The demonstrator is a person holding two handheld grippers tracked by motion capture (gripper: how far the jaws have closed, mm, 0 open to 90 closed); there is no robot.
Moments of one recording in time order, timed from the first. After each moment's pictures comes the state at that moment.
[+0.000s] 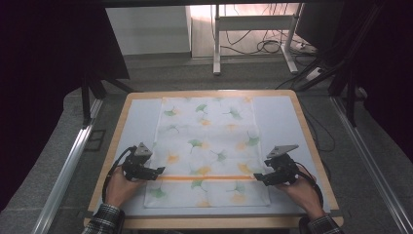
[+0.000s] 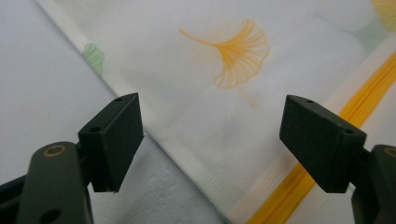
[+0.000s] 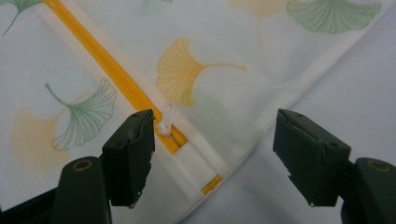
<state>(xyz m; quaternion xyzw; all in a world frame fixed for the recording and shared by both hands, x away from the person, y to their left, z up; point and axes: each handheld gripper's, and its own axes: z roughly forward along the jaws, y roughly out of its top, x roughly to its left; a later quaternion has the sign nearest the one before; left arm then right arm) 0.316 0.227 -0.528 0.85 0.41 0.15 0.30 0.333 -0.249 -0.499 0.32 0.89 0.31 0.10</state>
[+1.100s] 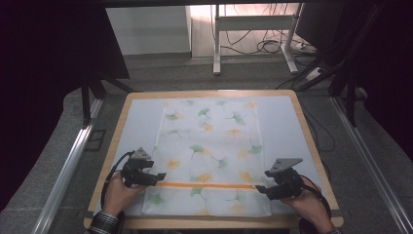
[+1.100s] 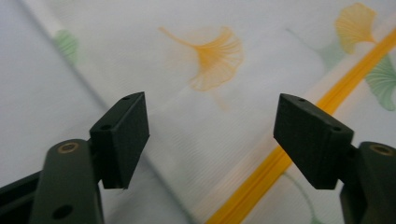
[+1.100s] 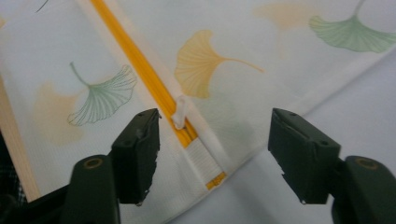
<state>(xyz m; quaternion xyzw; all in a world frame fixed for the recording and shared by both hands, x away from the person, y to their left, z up) 0.296 0.217 -0.521 0.84 0.41 0.09 0.34 0.295 -0.253 -0.497 0.26 0.91 0.31 0.10</state>
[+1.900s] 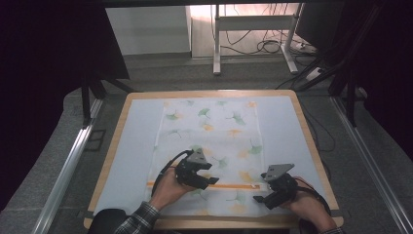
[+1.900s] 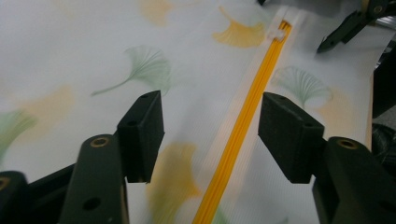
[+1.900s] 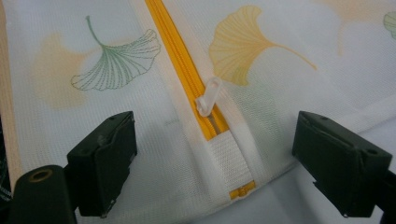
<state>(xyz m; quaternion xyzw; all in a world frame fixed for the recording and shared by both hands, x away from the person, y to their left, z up) 0.312 0.060 -0.504 0.88 0.23 0.03 0.41 0.298 -0.249 -0.522 0.18 0.93 0.31 0.08</state>
